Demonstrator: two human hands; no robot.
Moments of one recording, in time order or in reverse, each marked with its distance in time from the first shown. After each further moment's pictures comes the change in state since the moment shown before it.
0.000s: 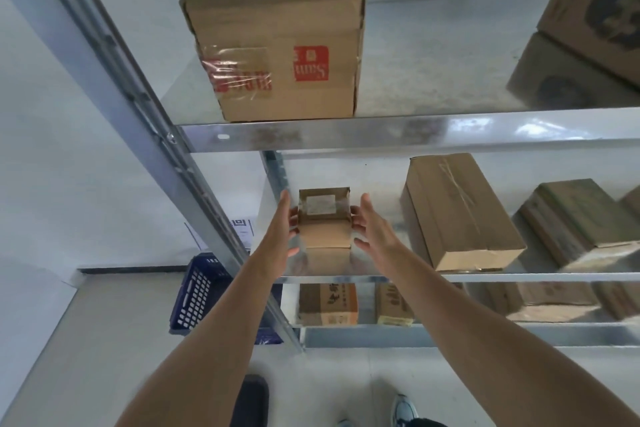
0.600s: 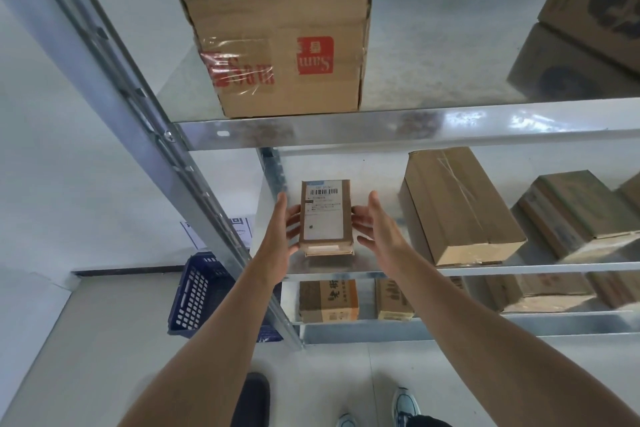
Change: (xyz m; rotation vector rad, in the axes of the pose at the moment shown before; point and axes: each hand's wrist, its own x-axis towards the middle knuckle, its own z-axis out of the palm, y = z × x) left_hand -0.008 -0.008 -0.002 -0.051 0.039 0.060; right_hand 0.003 0.010 -0.004 0.044 0.071 0.002
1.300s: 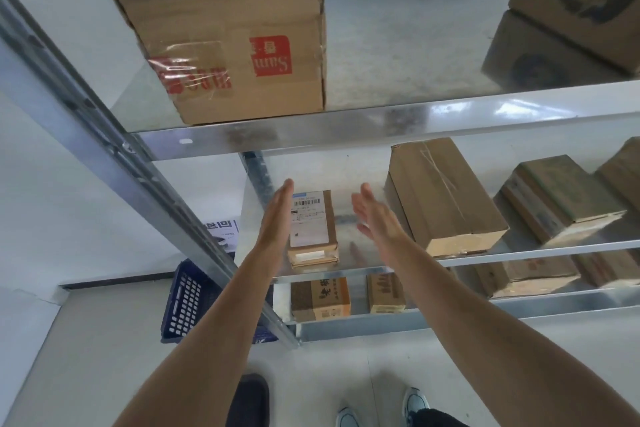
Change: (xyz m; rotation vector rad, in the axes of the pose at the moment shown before) left_hand 0.004 0.022 0.037 0.241 -0.001 0.133; right_hand 0.007 -0.008 -0.024 -0.085 0.026 -0.086
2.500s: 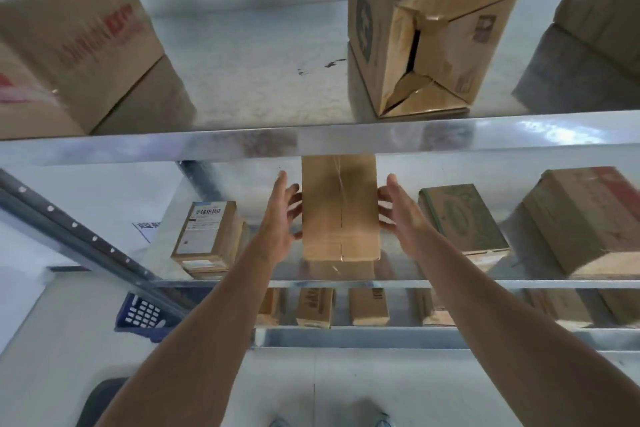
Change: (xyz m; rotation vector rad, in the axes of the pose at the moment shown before) left_hand 0.003 0.030 0.238 -0.308 -0.015 -0.140; right_hand 0.023 -0.037 -0.283 0.043 -0.044 -0.007
